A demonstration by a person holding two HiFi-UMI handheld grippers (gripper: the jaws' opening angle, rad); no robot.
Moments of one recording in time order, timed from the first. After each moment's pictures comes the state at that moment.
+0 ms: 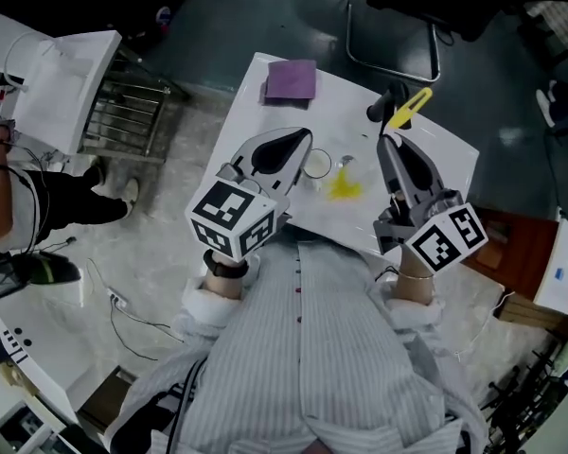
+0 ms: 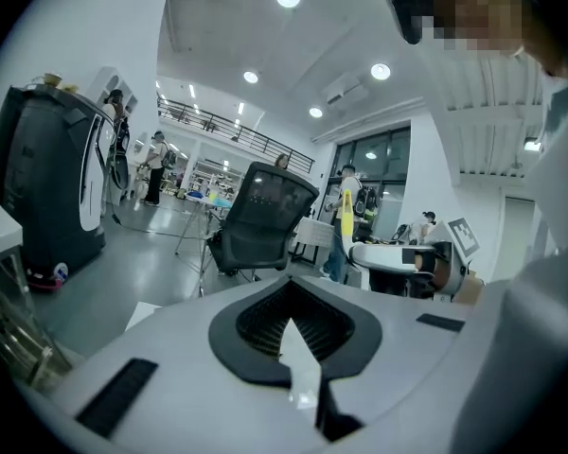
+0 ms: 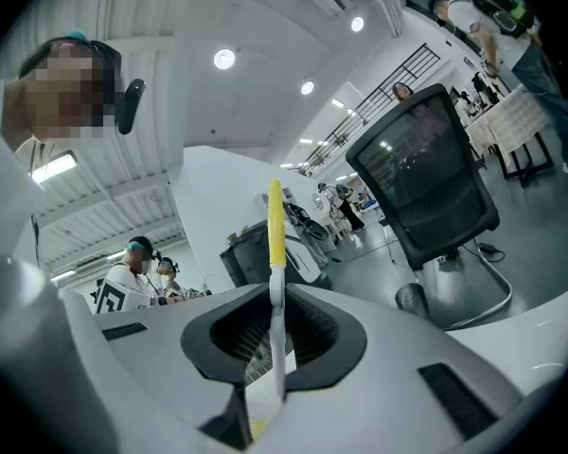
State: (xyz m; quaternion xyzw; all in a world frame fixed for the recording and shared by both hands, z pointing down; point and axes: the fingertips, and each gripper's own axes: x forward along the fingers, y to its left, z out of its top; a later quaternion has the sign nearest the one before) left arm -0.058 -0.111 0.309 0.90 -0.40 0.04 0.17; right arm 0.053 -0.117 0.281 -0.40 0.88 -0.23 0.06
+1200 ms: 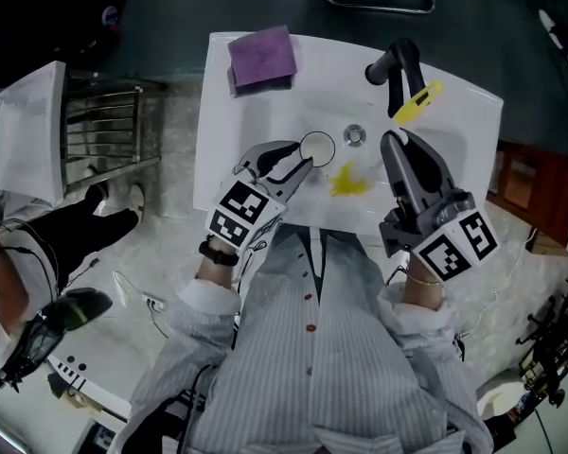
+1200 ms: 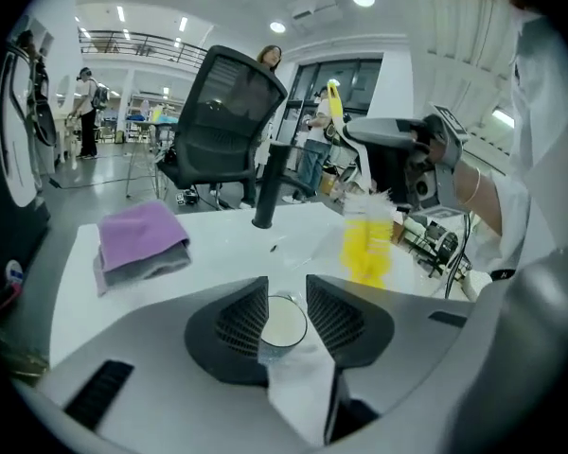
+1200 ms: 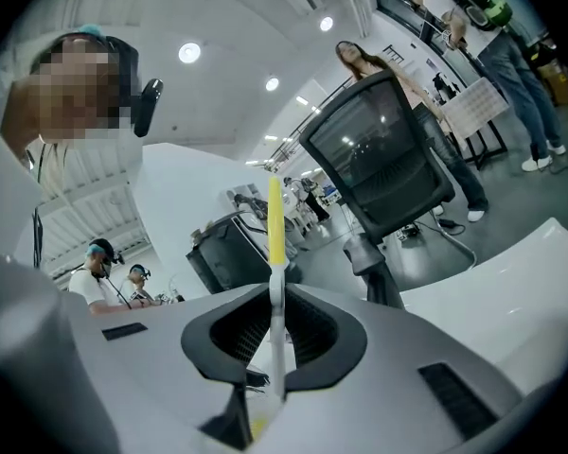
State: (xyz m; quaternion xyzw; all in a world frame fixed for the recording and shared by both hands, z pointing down) left arm -0.032 -0.099 0.512 0.93 -0.20 0.25 0.20; right arm 0.075 -0.134 0.372 -0.48 0.82 -0.29 0.05
